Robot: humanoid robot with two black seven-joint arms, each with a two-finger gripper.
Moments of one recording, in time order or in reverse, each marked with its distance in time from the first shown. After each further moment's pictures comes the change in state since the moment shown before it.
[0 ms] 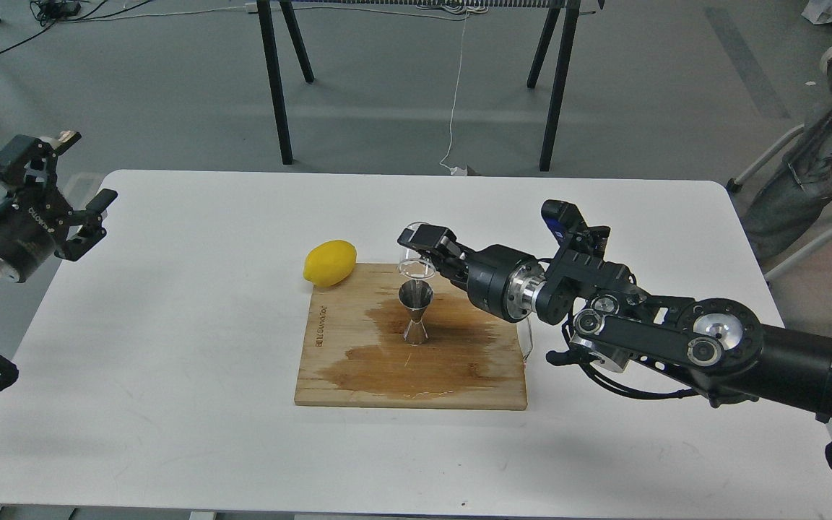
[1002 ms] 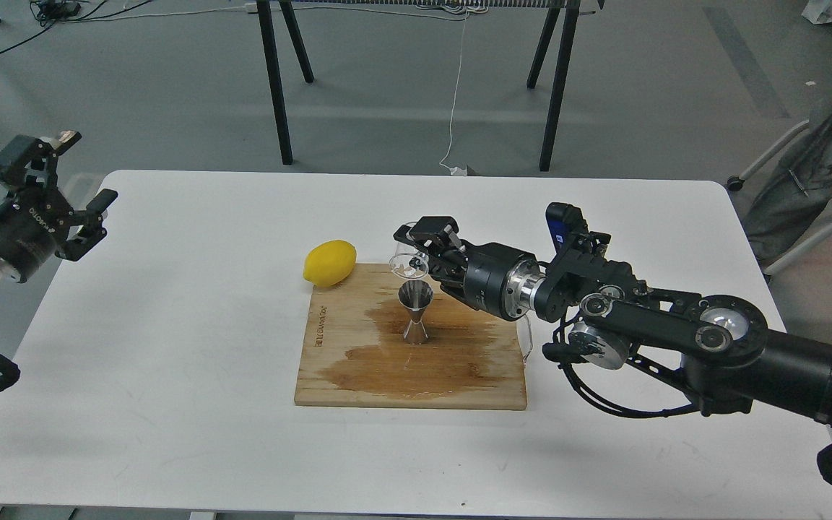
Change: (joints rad) left arm 0.000 -0.003 0.000 0.000 0.000 0.000 0.000; right arm -0.032 0.009 0.067 0.006 0.147 0.054 -0.013
